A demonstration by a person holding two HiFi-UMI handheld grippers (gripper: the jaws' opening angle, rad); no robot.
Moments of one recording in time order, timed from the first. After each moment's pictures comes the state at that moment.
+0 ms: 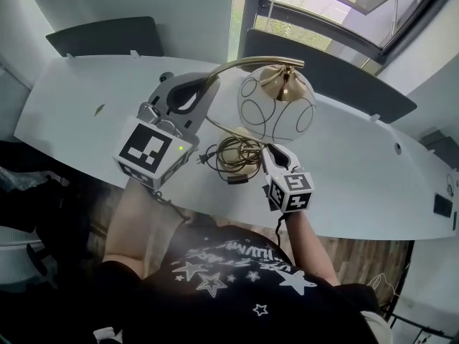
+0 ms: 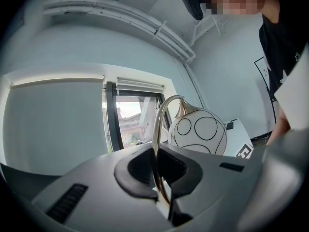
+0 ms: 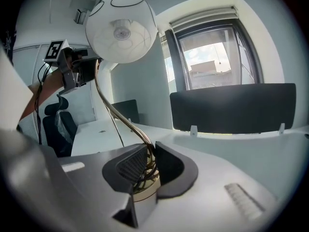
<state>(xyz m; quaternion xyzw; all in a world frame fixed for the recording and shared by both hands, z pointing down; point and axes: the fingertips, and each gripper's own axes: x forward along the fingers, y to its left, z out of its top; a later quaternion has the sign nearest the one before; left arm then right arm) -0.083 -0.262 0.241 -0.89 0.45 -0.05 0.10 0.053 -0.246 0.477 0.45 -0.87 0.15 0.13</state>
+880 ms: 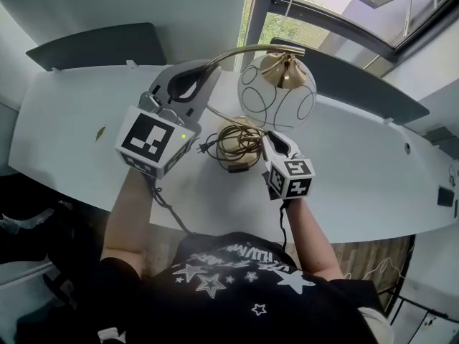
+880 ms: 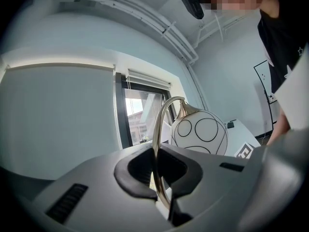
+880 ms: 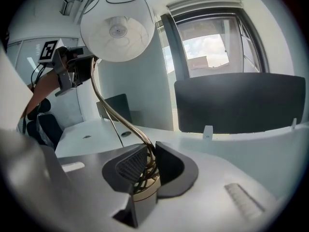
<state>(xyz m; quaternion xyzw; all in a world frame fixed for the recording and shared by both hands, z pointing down) -0.169 -0.381 0.258 -0.90 0.42 -0.04 0.09 -0.034 -0.351 0.497 0.48 -0.85 0.18 0.14</state>
